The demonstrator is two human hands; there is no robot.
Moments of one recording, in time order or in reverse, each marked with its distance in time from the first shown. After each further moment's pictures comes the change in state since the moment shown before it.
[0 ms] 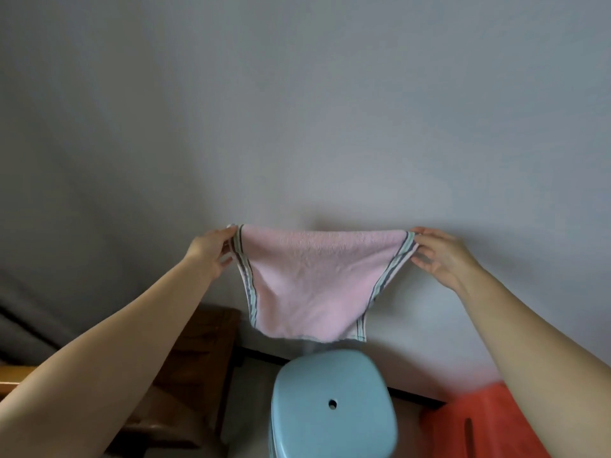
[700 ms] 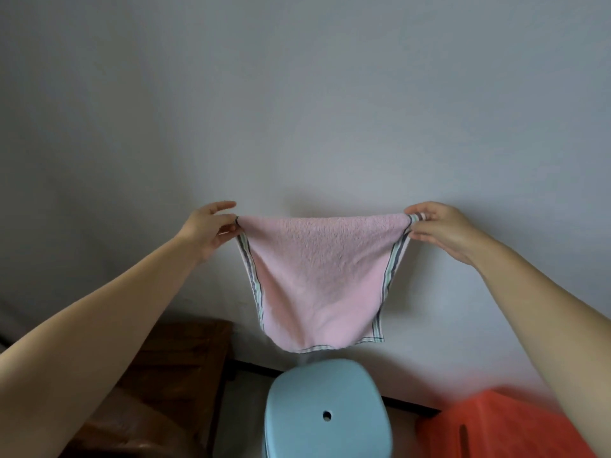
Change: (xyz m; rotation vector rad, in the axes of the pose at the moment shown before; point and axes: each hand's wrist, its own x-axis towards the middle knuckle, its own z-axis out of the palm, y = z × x) left_hand -0.003 0.045 0.018 0.085 -0.228 0.222; right_hand -0.004 -0.060 -0.007 -0.480 -0.128 -0.274
